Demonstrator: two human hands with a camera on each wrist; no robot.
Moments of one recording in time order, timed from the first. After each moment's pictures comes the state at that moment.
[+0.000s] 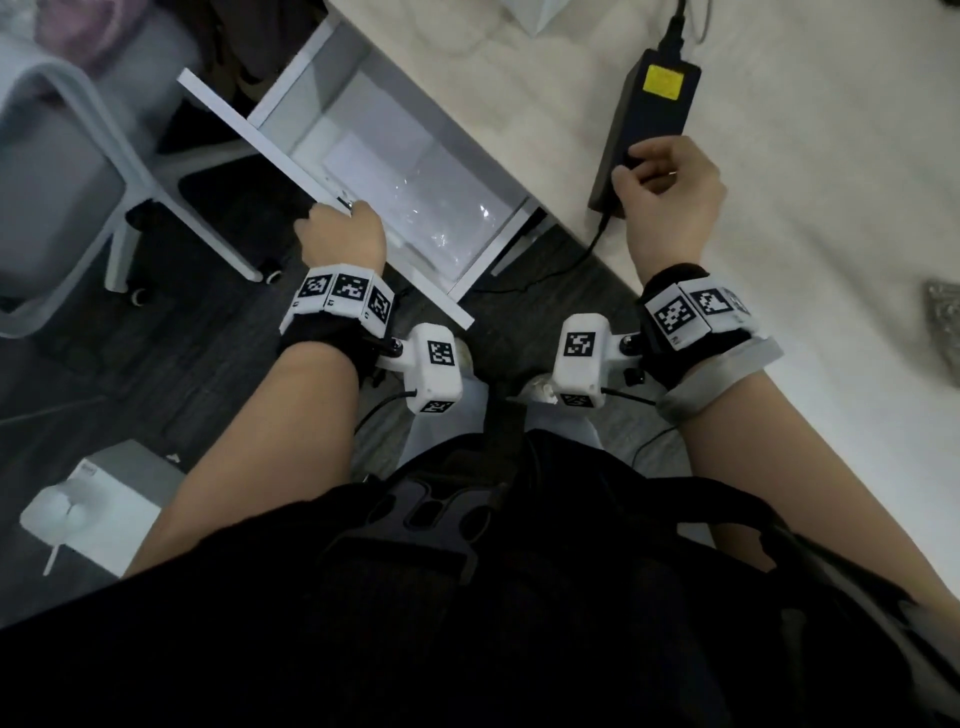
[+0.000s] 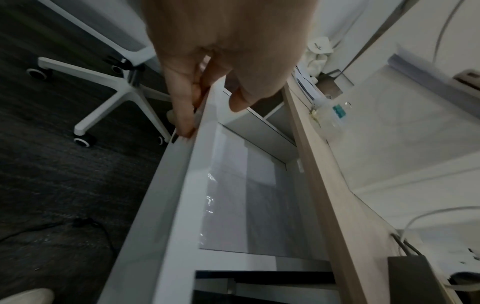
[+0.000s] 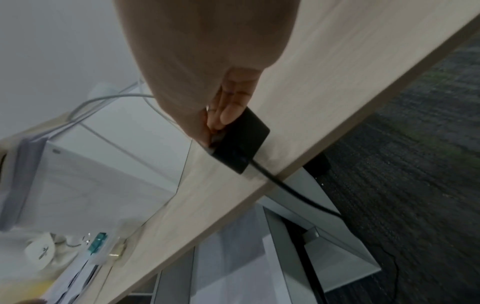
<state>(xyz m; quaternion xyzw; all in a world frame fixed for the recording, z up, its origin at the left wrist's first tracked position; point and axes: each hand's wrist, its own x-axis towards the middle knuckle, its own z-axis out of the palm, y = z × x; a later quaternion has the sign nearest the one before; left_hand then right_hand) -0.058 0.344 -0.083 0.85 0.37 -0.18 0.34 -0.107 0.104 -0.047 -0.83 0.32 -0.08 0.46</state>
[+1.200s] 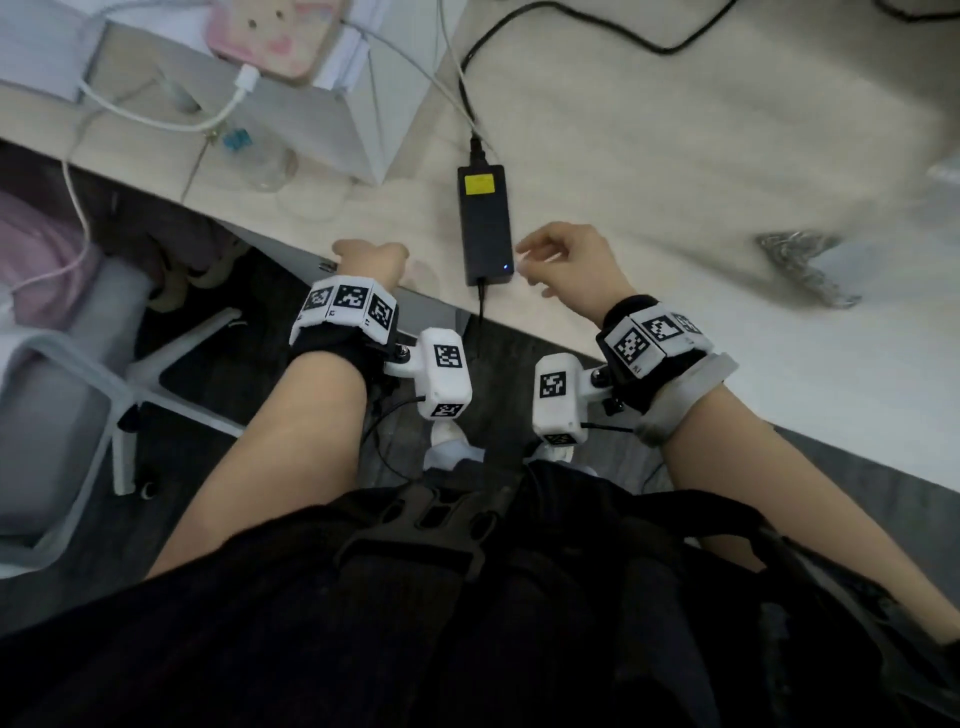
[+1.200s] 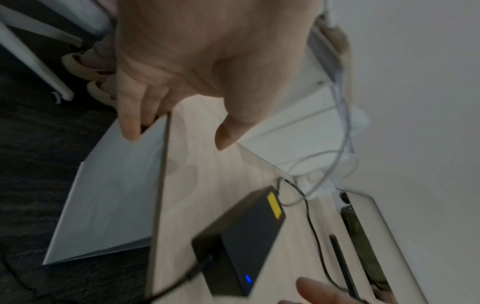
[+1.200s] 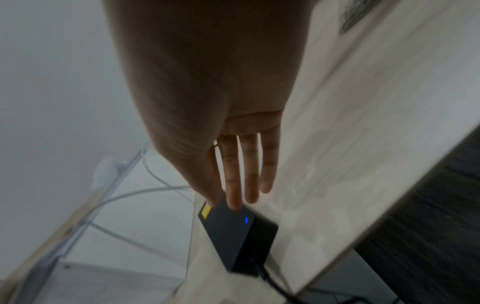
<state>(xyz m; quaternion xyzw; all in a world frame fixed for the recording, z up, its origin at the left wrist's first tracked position) -0.017 0.224 -0.019 0.83 0.22 -0.34 0.38 -0.140 0.061 0.003 -0.78 0.31 0.07 0.53</state>
